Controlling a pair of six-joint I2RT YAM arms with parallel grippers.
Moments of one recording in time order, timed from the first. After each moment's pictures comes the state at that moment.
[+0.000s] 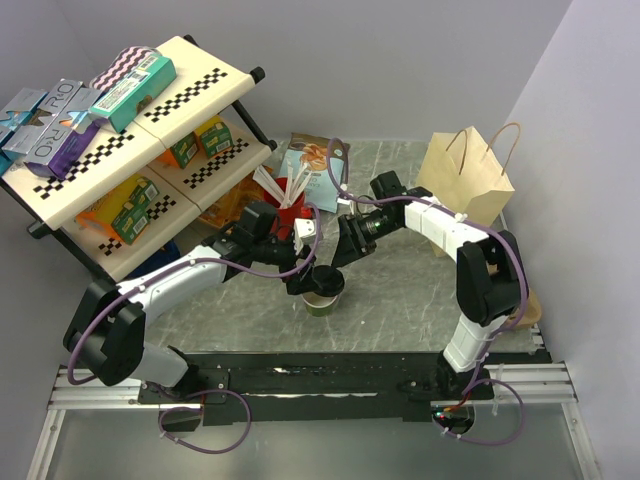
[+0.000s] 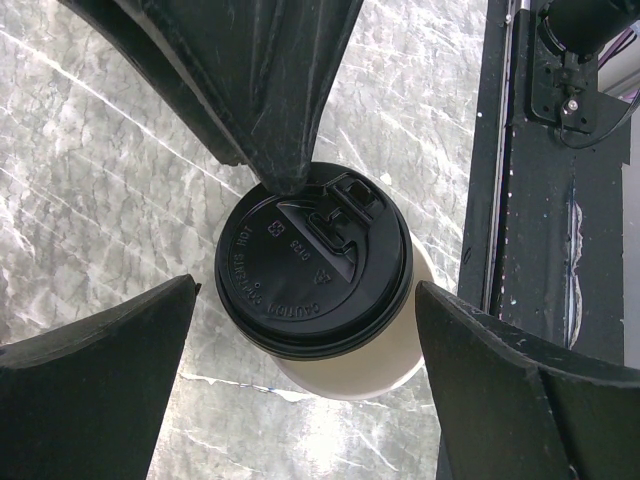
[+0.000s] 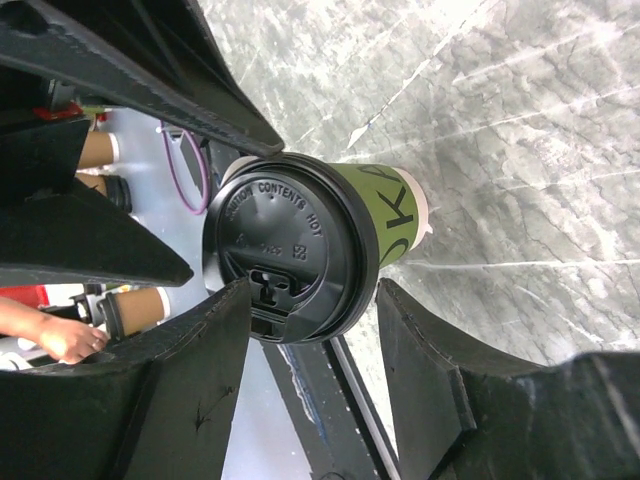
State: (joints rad) left arm -0.63 1.41 0.92 -0.16 0.74 0.27; right arm 0.37 1.75 1.28 -0.76 -0.96 -0.07
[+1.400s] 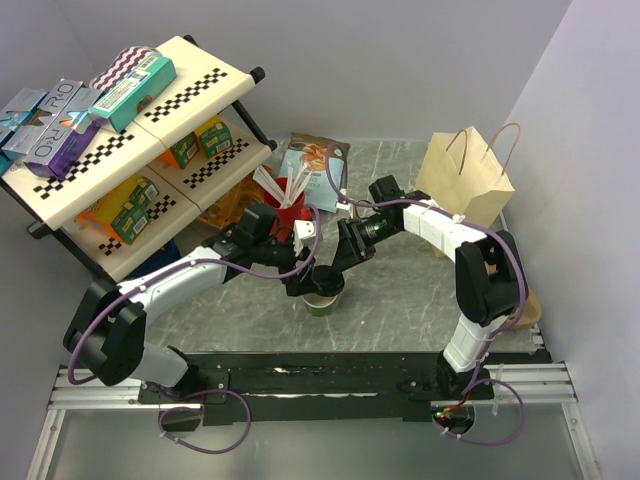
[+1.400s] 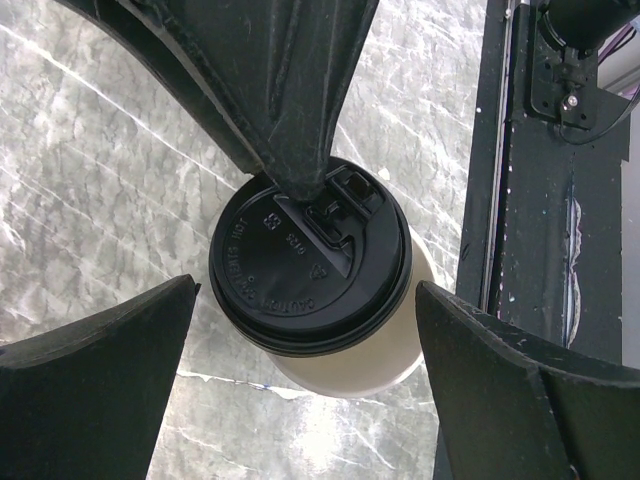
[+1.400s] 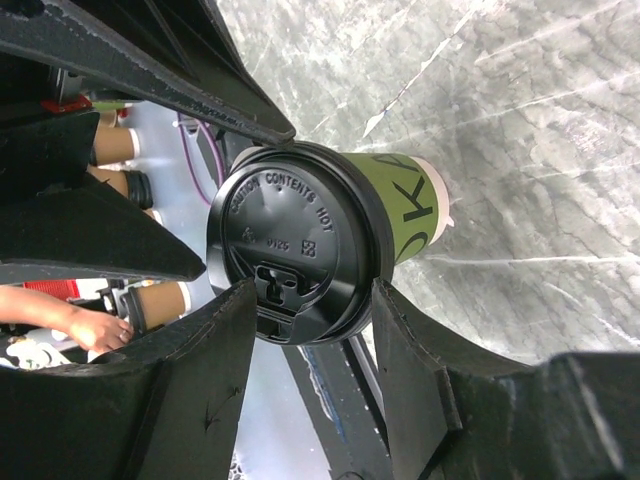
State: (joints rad) left arm -0.63 1.41 0.90 -0.16 0.74 0.26; right arm 0.39 1.75 1.25 -0.75 -0.99 -0.03
